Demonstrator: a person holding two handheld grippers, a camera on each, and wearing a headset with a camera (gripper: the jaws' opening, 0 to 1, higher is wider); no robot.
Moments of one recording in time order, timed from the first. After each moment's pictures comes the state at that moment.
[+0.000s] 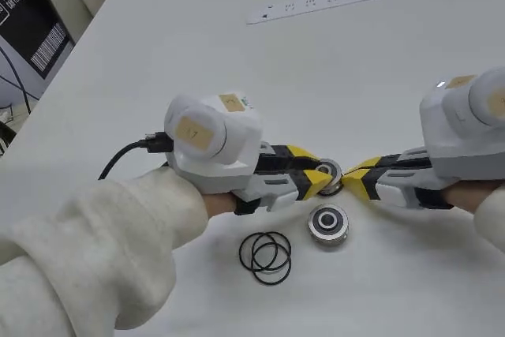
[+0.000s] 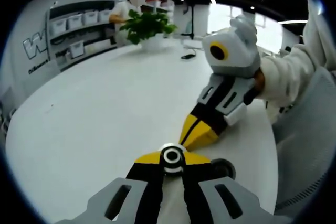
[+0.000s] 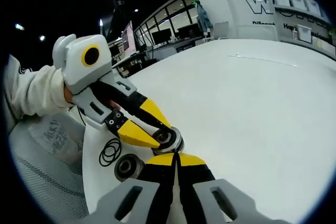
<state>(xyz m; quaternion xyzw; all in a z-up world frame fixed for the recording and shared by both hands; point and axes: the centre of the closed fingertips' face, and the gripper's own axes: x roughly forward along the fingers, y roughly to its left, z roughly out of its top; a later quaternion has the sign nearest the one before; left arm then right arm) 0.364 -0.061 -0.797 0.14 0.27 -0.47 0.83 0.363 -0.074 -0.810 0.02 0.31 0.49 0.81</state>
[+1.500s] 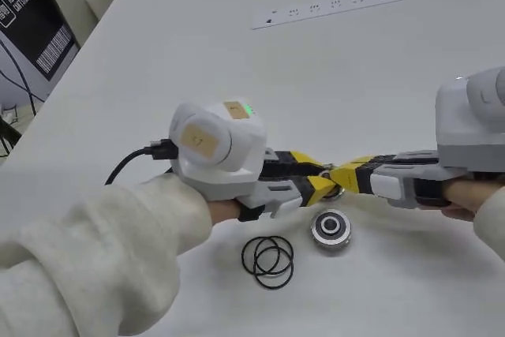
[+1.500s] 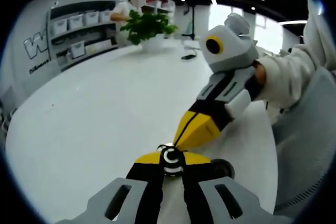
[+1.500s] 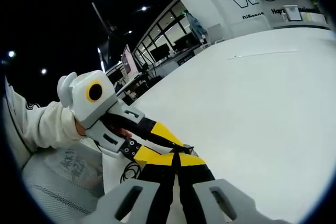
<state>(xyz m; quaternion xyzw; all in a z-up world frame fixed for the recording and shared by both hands) 0.362 -0.062 -0.796 0.14 0.27 -0.46 0.83 0.358 -0.056 -0.786 0.12 0.31 0.50 0.80</state>
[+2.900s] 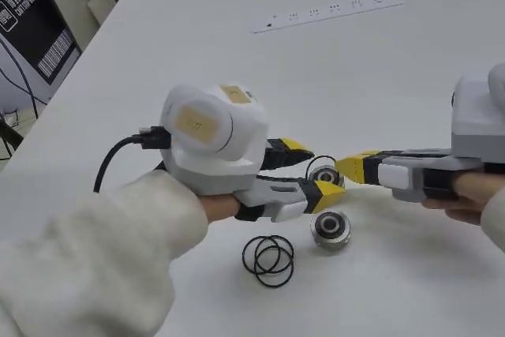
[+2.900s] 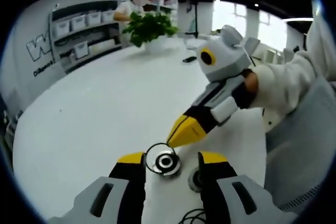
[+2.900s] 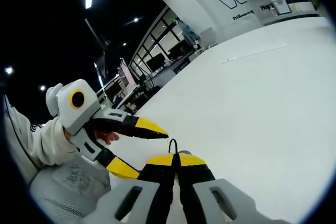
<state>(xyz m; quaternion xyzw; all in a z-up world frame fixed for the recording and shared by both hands) 0.349 -0.061 -0.760 0.16 0.27 -0.44 0.84 0.363 -0.066 -0.770 0.18 0.30 0.48 0.81</state>
